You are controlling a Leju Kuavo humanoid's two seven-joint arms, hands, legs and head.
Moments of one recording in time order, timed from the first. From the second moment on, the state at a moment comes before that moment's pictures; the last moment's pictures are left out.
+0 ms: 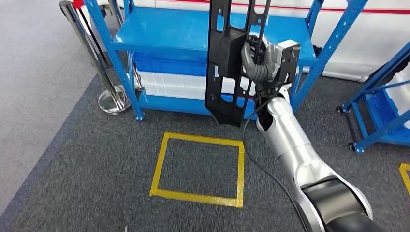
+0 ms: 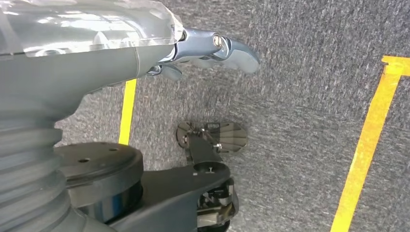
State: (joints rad) left arm -0.18 -0.12 -1.08 -0.17 1.12 0.26 -0.42; right arm -0.91 0.02 0.26 -0.92 -0.18 -0.16 -0.44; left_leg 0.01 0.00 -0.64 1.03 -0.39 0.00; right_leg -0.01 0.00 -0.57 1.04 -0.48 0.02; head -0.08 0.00
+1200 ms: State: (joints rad) left arm -0.14 -0.11 -1.07 -0.17 1.14 0.25 -0.43; right arm -0.73 -0.03 0.19 -1.01 -0.26 -0.16 -0.53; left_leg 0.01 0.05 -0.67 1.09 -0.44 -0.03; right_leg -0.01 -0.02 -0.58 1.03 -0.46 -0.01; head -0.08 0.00
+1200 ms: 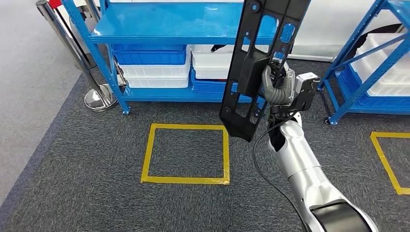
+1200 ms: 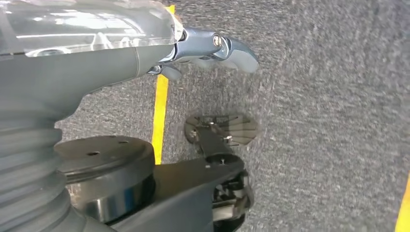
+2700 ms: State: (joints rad) left arm -0.14 -0.10 -1.05 -0.17 1.15 0.10 -0.35; right arm -0.73 -0.02 0.12 -1.04 -0.25 -0.23 -0.55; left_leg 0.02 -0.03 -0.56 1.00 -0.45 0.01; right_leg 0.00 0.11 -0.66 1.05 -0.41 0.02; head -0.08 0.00
